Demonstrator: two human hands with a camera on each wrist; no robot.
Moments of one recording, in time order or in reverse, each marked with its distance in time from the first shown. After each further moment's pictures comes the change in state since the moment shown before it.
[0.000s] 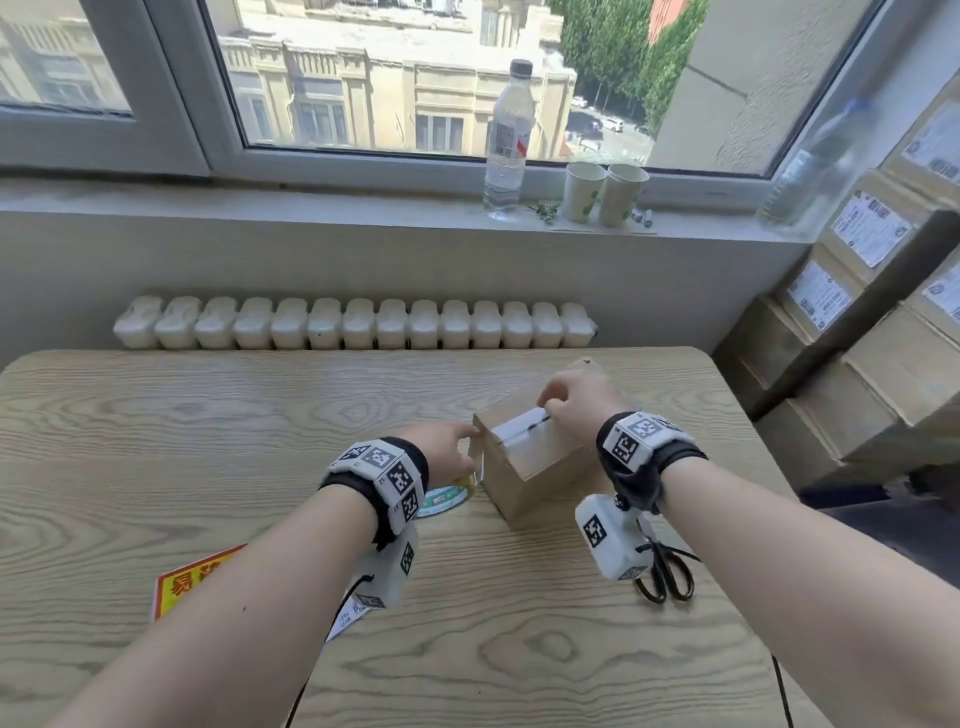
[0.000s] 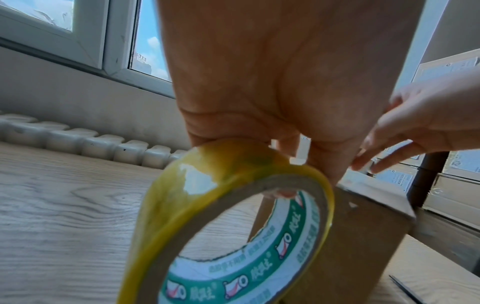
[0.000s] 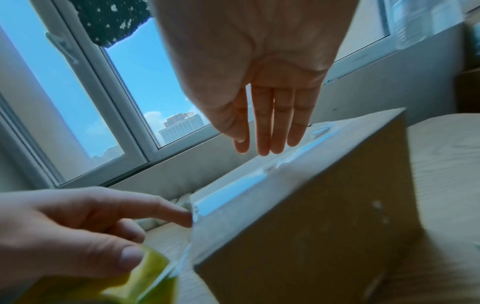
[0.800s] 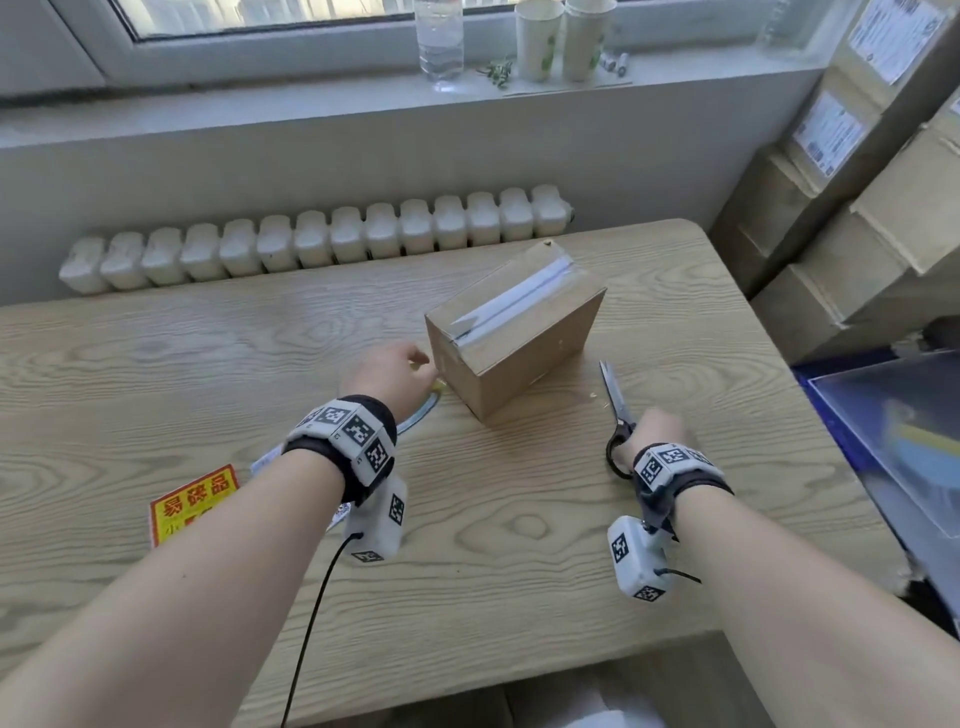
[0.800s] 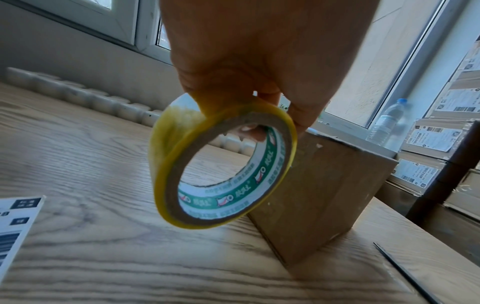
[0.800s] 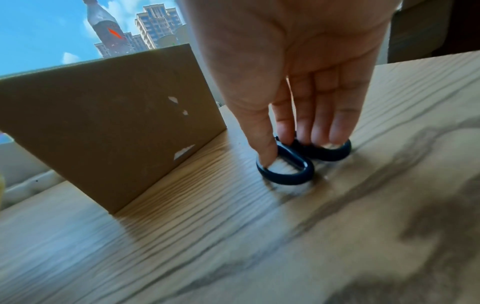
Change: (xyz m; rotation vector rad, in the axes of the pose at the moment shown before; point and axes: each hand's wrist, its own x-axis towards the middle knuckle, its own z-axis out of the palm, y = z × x) left_hand -0.007 0.019 0.045 -0.152 0.332 -0.211; right_hand -0.082 0.152 0.091 -0.089 -0.024 0.595
